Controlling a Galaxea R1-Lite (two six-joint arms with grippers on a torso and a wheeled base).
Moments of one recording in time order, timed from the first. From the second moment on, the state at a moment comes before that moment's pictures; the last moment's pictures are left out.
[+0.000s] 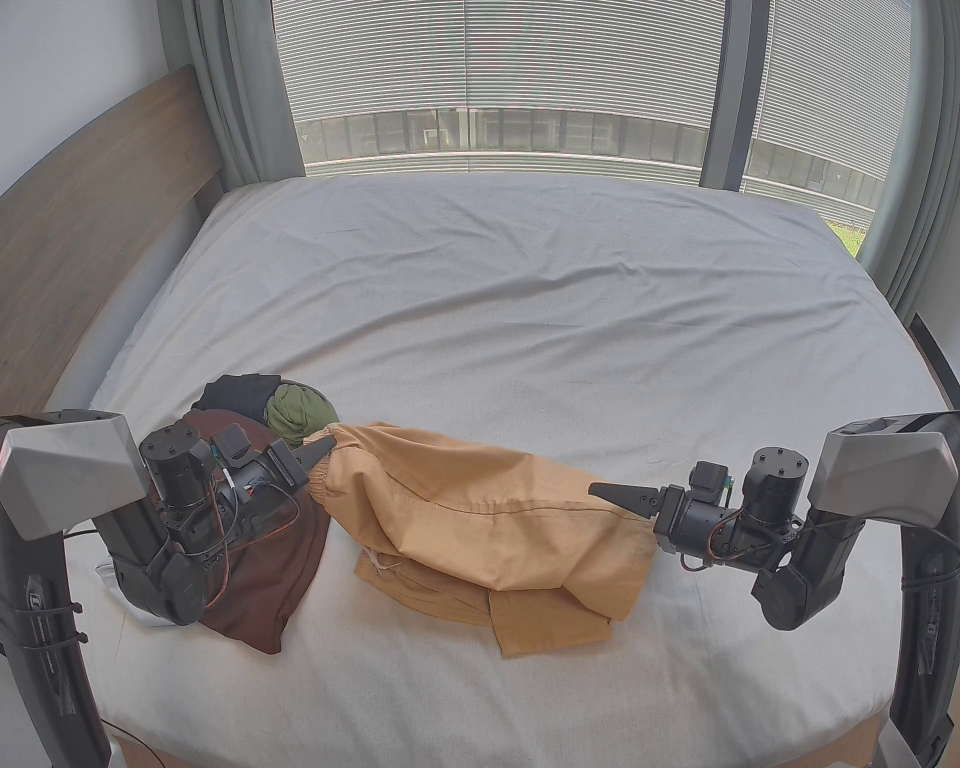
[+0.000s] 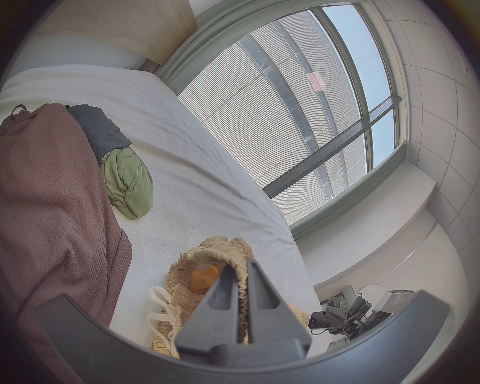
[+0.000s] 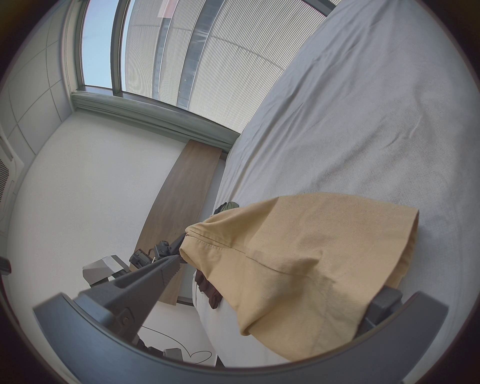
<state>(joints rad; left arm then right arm) -0.13 2.25 -0.63 -1.55 -0.44 -0.76 0.28 2.36 -0.65 -1.55 0.65 0.85</state>
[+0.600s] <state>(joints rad) -0.13 2.25 -0.63 -1.55 -0.44 -0.76 0.27 2.36 -0.64 -1.55 0.64 0.84</state>
